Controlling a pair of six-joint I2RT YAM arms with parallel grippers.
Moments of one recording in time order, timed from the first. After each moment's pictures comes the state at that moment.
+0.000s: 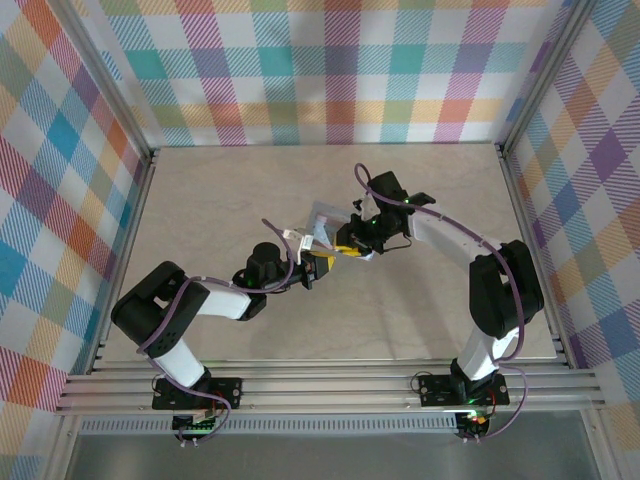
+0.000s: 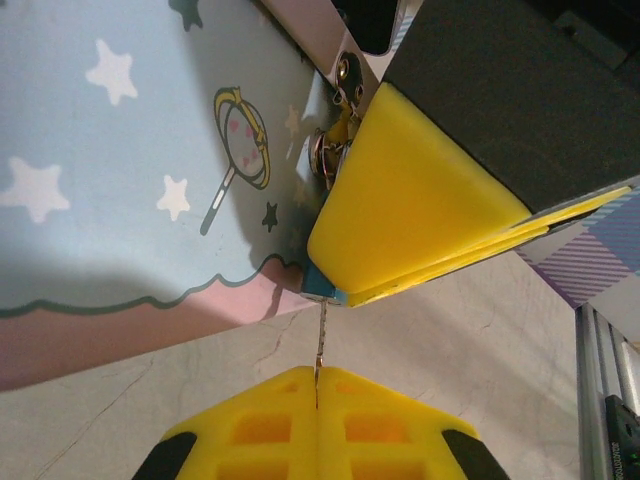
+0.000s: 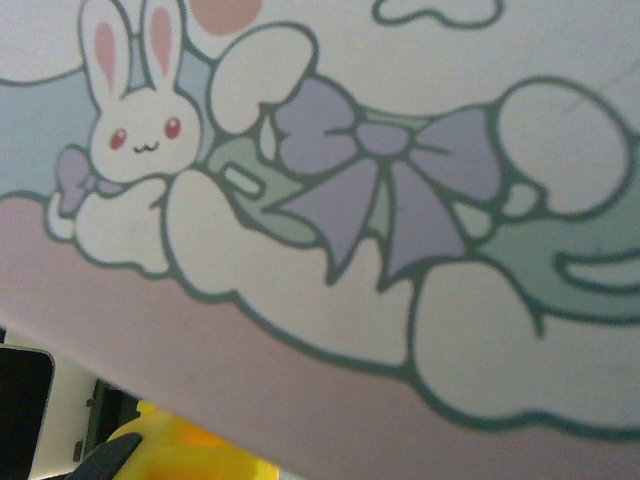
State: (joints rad) left arm -0.65 1.64 0.51 0.91 0.41 -0.48; right arm 0.50 1.72 1.30 -0.67 -0.66 0.67
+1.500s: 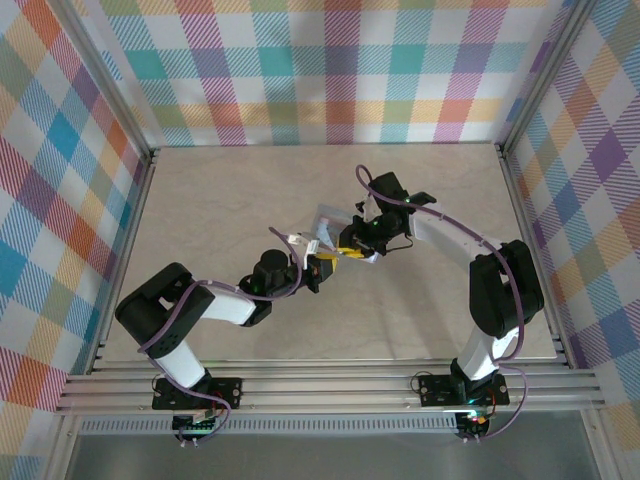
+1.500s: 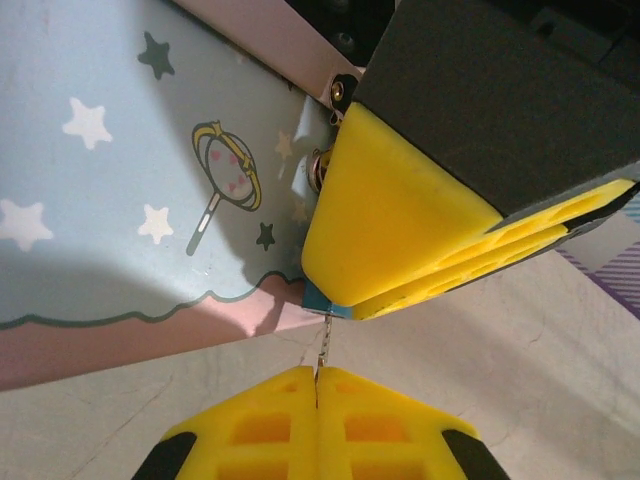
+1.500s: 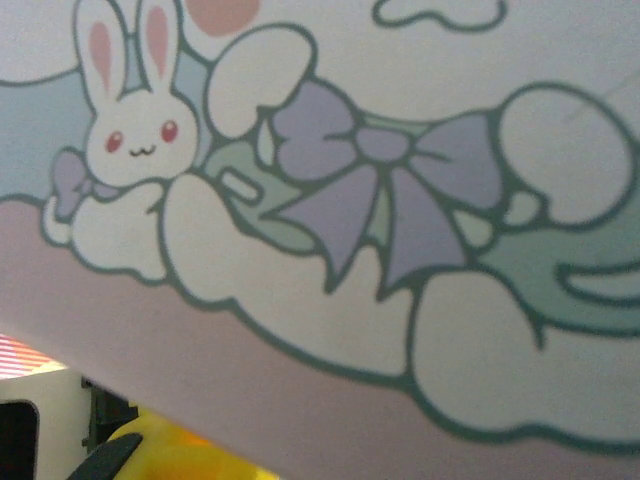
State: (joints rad) left arm -0.73 1.66 0.50 0.94 0.22 -0.40; right arm 0.49 1.73 1.30 -0.71 -0.64 0.68
